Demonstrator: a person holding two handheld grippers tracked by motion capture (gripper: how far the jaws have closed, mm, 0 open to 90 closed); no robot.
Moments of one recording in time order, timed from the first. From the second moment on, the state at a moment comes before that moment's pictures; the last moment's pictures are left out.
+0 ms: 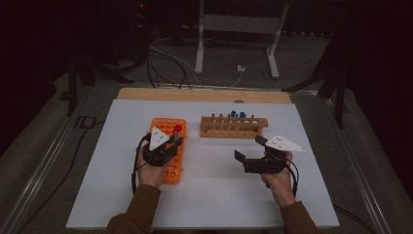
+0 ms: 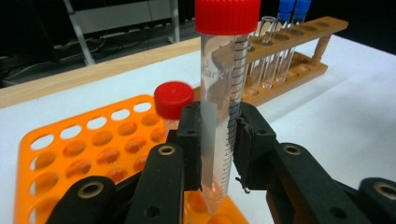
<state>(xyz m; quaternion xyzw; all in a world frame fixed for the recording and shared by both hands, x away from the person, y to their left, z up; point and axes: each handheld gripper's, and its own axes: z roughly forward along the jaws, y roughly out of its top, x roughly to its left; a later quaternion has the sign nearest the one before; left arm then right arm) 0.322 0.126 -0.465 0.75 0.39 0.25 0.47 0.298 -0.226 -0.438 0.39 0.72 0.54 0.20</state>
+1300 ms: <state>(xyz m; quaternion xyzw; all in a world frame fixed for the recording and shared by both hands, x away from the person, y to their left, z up) 0.323 0.116 -0.475 0.75 0.37 0.29 0.47 0.294 -0.220 -0.439 0.36 0.73 0.54 0.20</state>
